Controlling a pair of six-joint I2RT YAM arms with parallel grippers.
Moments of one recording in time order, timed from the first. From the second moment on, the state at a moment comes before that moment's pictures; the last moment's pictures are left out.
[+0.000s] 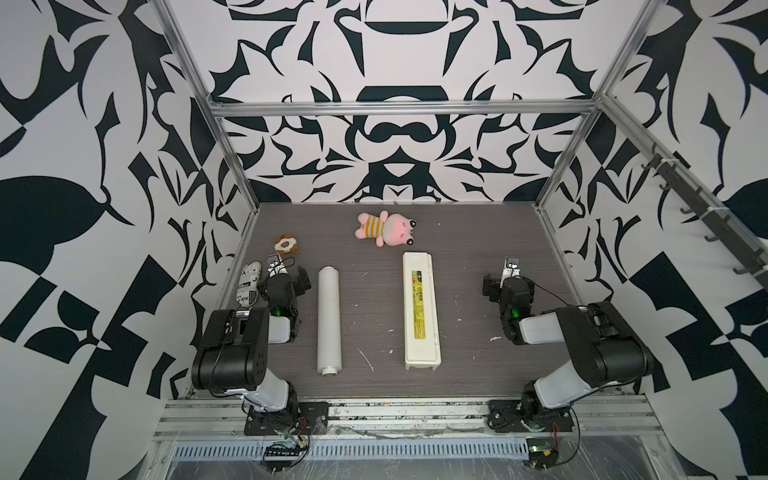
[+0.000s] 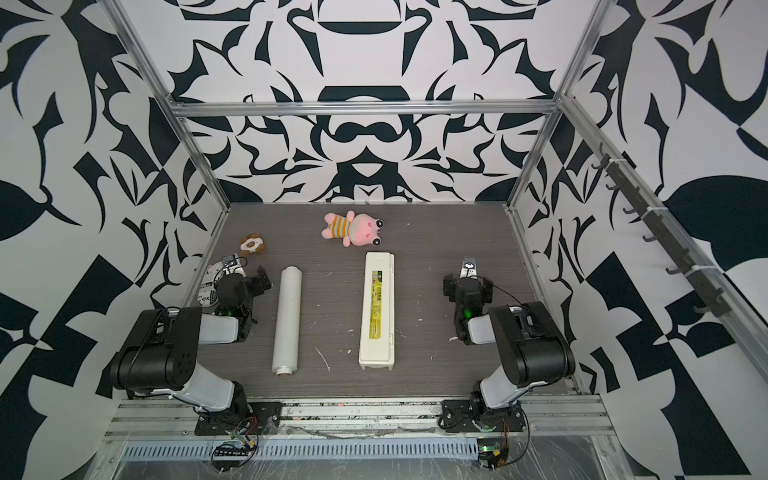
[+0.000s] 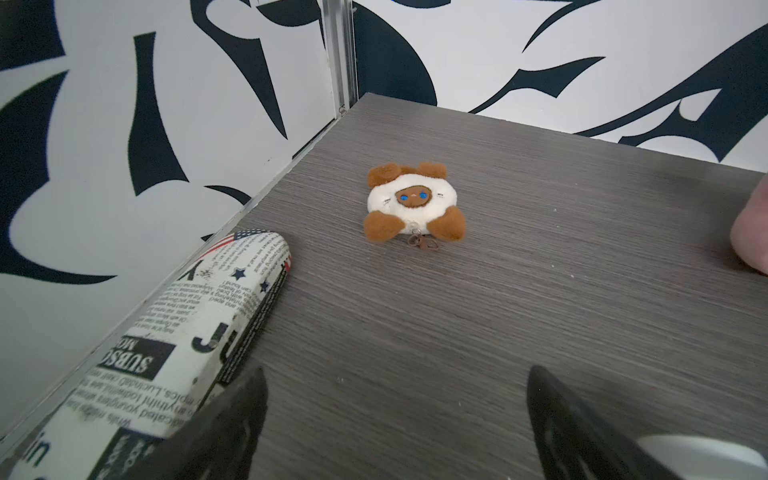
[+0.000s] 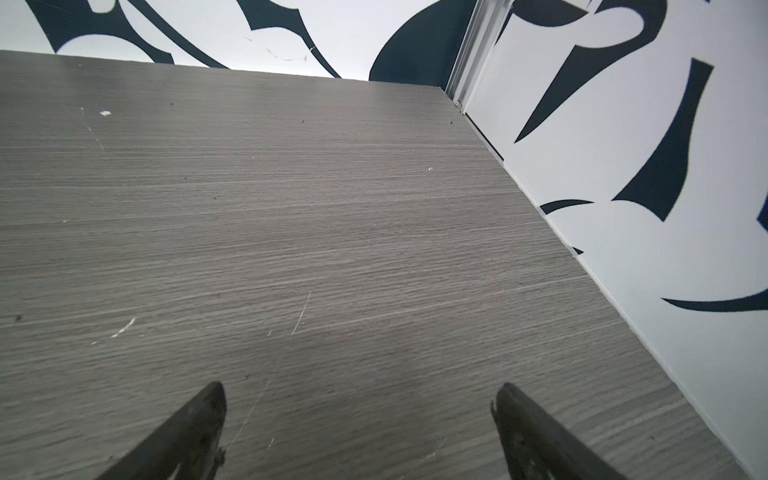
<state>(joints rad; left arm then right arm) 0.02 1.56 0.36 0.86 -0.26 -0.14 0.12 1.57 0.33 0.81 0.38 0.03</state>
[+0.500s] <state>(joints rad) 0.02 1.56 0.36 0.86 -0.26 -0.14 0.12 1.57 0.33 0.81 0.38 0.03</state>
